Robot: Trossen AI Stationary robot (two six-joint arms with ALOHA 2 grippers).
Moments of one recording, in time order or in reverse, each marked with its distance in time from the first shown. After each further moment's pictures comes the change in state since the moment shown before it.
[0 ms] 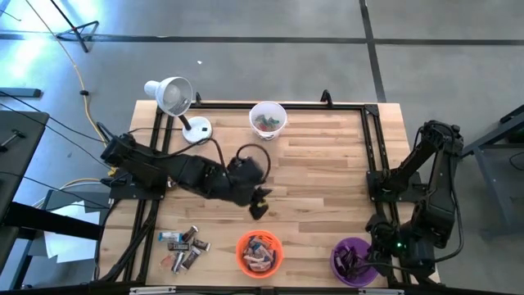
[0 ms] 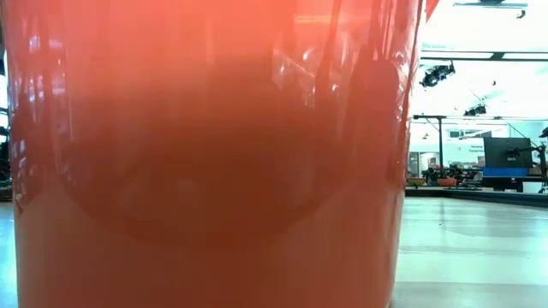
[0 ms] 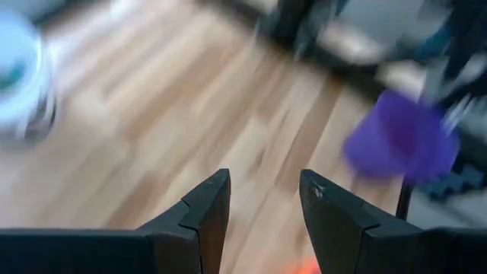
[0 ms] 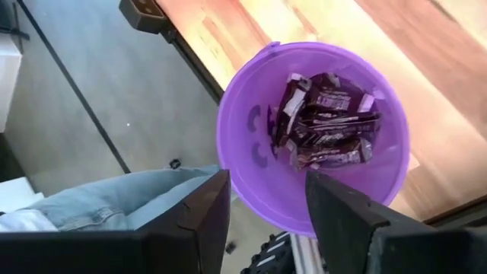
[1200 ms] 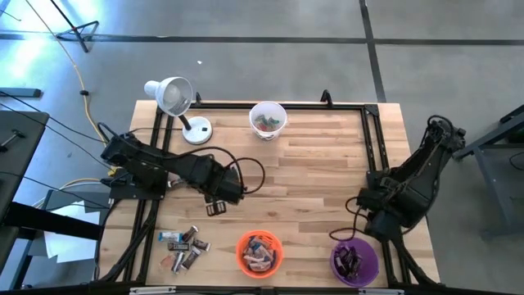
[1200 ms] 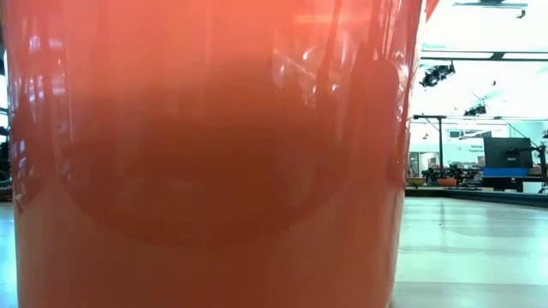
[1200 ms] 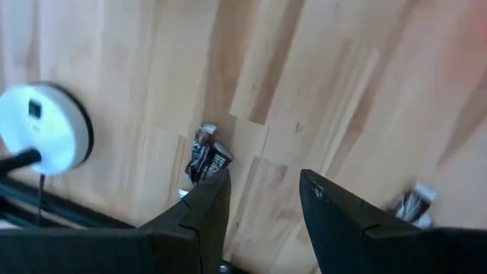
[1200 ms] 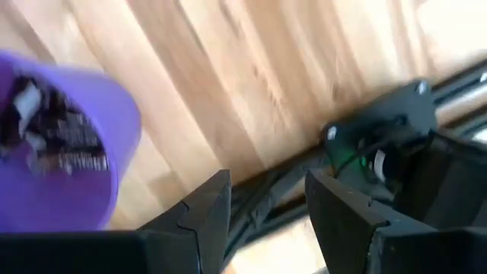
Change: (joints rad) left arm 0.049 -0.003 -0.131 -0.680 0.281 0.191; right arm -0.304 -0.018 0.000 -0.565 -0.239 -0.541
